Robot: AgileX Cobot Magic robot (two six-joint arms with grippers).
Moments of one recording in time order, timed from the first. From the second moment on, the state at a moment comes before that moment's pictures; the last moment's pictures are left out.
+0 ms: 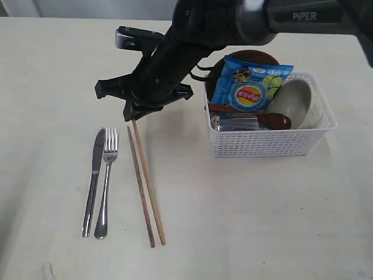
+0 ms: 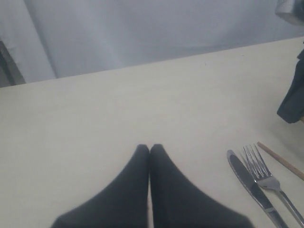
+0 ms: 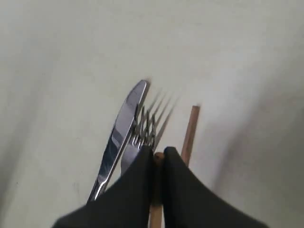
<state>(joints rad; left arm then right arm) -0.17 0.00 0.00 0.06 0.32 0.05 0.72 2.10 -1.51 0.59 0.72 -0.13</state>
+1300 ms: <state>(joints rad) -0.17 0.00 0.00 0.06 0.32 0.05 0.71 1.90 -1.58 -0.12 1.10 -0.05</state>
